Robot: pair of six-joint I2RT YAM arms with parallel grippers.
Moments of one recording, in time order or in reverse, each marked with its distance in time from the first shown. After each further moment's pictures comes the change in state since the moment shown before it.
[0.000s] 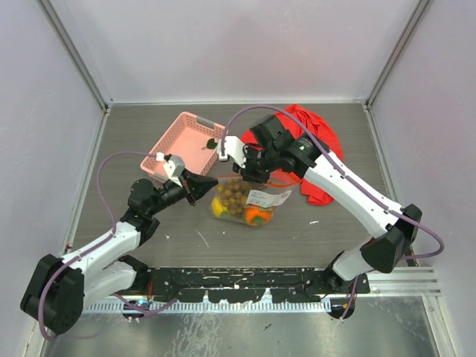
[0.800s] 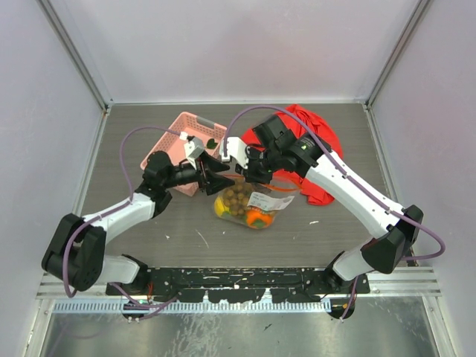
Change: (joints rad) left arm 0.014 0.307 0.258 -0.025 0.285 0.023; right arm -0.018 -0.015 -0.011 -0.033 -0.020 -0.017
